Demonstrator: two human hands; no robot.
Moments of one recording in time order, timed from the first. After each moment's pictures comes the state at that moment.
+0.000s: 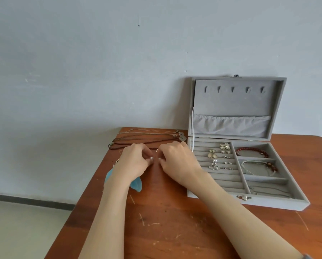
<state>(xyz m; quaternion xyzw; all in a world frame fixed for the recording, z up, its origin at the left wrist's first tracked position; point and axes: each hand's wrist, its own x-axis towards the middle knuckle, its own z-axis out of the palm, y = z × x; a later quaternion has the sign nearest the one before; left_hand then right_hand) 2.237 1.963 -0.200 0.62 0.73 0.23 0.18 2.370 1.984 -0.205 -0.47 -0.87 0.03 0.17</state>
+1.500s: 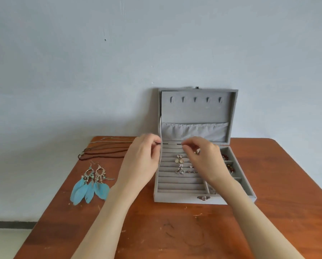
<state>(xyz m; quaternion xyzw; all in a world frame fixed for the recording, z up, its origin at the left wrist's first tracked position) 2.320 1.961 -0.181 0.73 0.55 0.40 0.02 2.487 1.971 -0.181 -0.54 -0.72 0.14 0.41</state>
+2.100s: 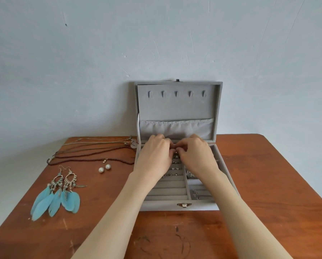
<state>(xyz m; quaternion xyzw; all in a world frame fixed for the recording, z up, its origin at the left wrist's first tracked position) 2.392 2.011 -0.196 0.78 0.57 0.25 0.05 2.511 2.007 -0.193 -0.65 -0.70 0.12 0.28</state>
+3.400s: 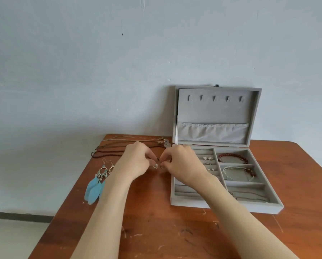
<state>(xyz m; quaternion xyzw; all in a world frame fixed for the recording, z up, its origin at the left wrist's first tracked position) 2.272 1.977 -0.177 0.66 0.68 0.21 0.22 2.412 1.986 -0.187 -0.52 -0.81 0.17 0.22</state>
